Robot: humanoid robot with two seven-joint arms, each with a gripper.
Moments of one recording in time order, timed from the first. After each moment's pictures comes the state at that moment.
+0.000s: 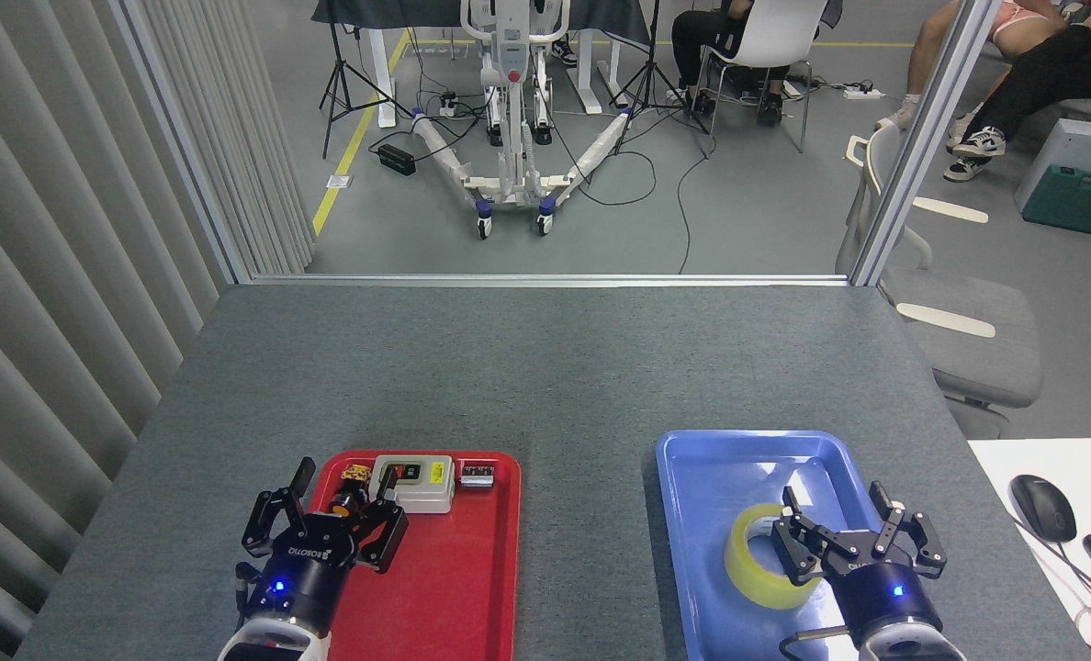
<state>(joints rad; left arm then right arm) -0.09 0.20 -0.24 -1.48 -1.24 0.06 0.19 0.01 -0.13 -0.04 -1.54 1.43 -0.04 0.10</state>
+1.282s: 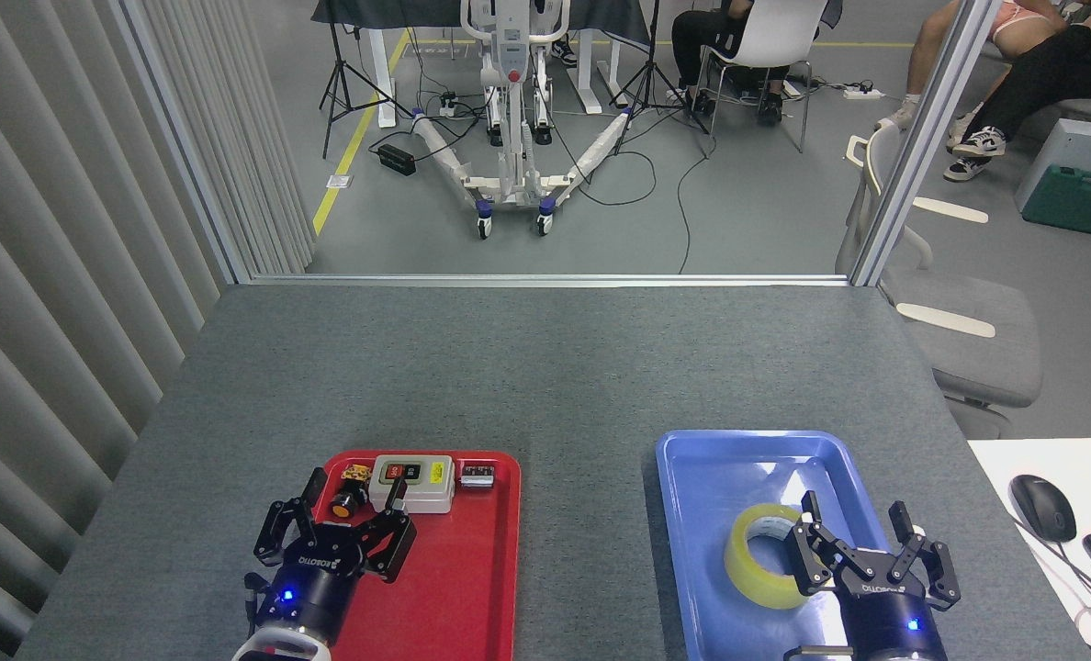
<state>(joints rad) -0.09 0.17 -0.22 -1.42 -1.23 0.00 0.24 0.06 -0.10 -0.05 -1.55 1.30 0.03 -0.06</state>
